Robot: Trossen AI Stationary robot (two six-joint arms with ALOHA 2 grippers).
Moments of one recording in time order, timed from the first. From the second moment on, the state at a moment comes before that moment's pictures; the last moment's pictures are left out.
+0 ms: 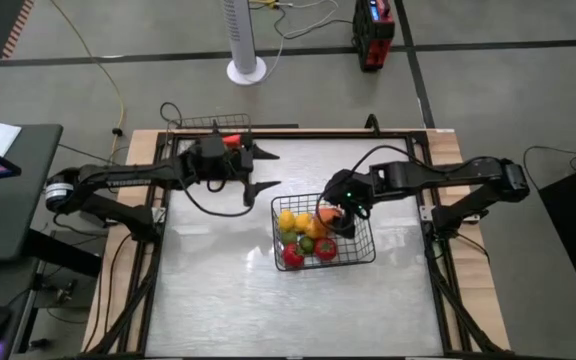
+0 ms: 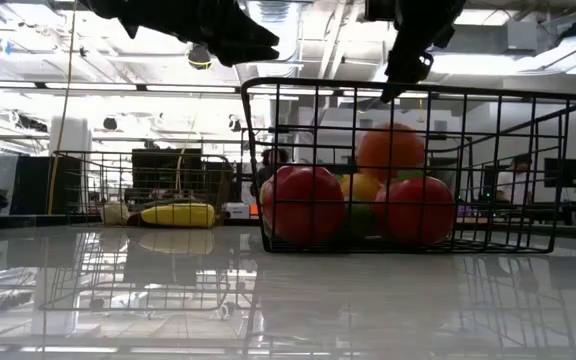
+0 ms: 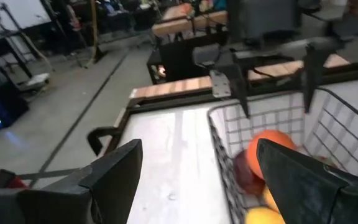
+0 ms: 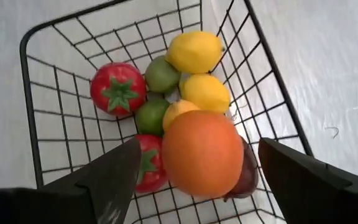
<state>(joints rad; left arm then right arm) 0.30 1.26 0.88 0.17 0.16 0.25 0.01 1.40 1.24 -0.81 0.03 0.21</state>
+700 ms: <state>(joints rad) 0.11 1.05 0.58 0.37 -0.10 0.20 0.24 0.96 0.77 -0.50 0.40 0.36</state>
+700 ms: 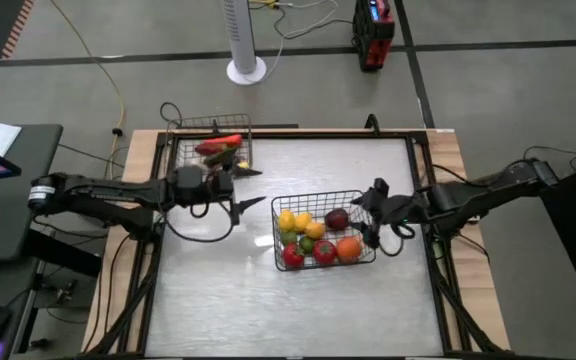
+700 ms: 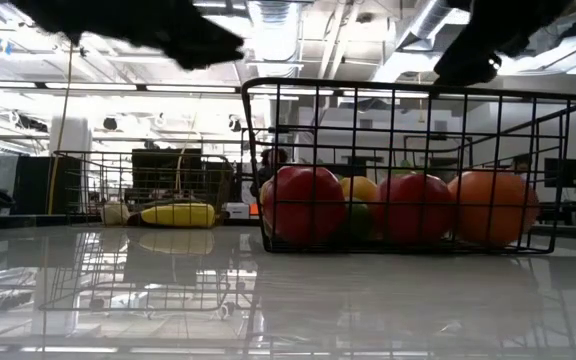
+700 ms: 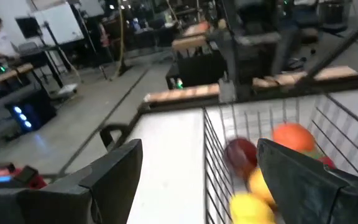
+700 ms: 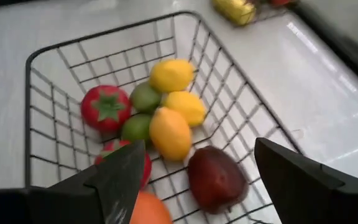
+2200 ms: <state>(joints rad) -0.23 0.29 0.01 0.35 -0.51 0.17 0.84 0.47 0.31 -0.56 1.27 0.62</state>
